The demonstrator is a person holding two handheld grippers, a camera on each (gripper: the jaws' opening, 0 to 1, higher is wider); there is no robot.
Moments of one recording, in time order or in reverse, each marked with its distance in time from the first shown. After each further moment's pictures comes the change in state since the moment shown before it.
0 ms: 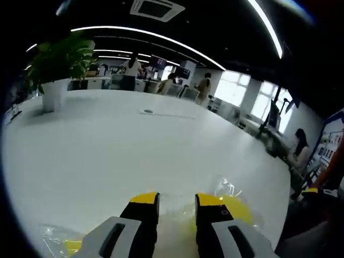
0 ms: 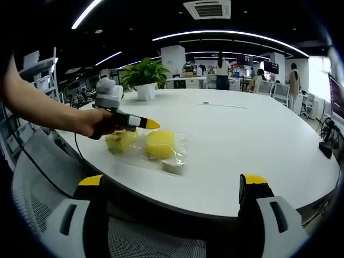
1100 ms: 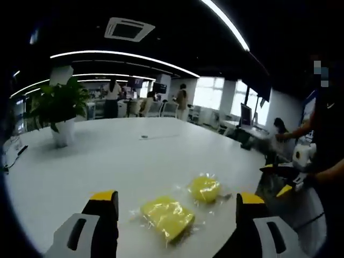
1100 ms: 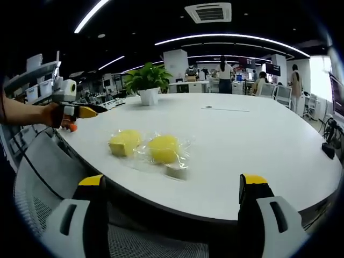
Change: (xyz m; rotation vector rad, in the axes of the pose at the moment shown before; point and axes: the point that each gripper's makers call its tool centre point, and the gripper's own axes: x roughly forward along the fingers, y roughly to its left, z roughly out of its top) left arm -0.176 0.030 0.012 0.147 -0.081 -0.108; right arm 0.001 0.006 0.005 0.010 -0.030 0.034
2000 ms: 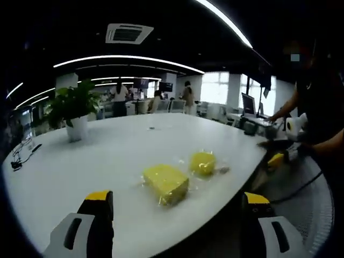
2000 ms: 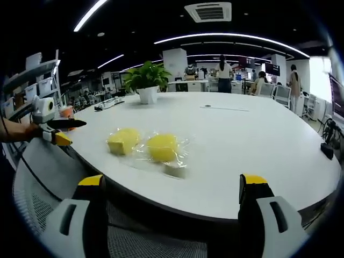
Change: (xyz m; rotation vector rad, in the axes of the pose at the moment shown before) left arm -0.043 -0.025 -0.050 0.069 0.006 0.083; right arm -0.001 -0.001 -0.003 -0.007 0.017 -0.013
